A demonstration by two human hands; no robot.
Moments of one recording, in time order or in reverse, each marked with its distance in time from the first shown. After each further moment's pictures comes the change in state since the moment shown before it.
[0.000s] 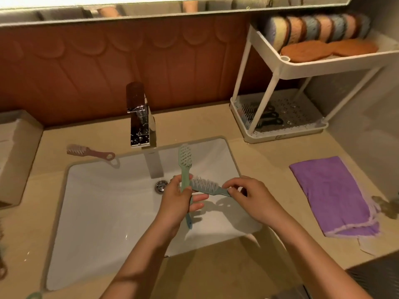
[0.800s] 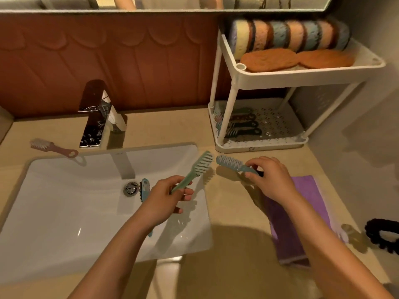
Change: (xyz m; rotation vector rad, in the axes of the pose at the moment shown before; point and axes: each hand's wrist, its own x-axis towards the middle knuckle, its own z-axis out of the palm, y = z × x) left_hand 0.018 0.019 0.089 0.361 -0.056 0.035; right_hand 0.054 0.112 -0.123 -0.365 0.157 -0.042
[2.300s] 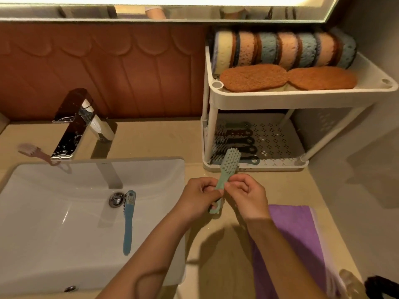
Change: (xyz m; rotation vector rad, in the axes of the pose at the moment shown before) left_hand 0.079 0.048 0.103 -0.180 -0.020 0.054; right_hand 0.020 -0.003 0.012 1.182 -0.004 0.339
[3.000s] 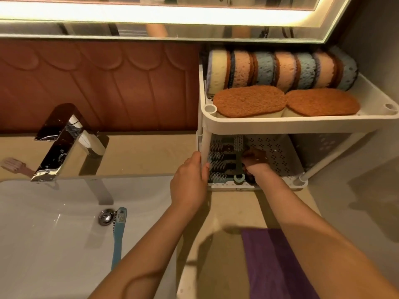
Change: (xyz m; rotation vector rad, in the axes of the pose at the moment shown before) left_hand 0.066 0.028 -0.006 0.743 0.547 0.350; right_hand 0.184 -0.017 -0.028 -0.537 0.143 0.094
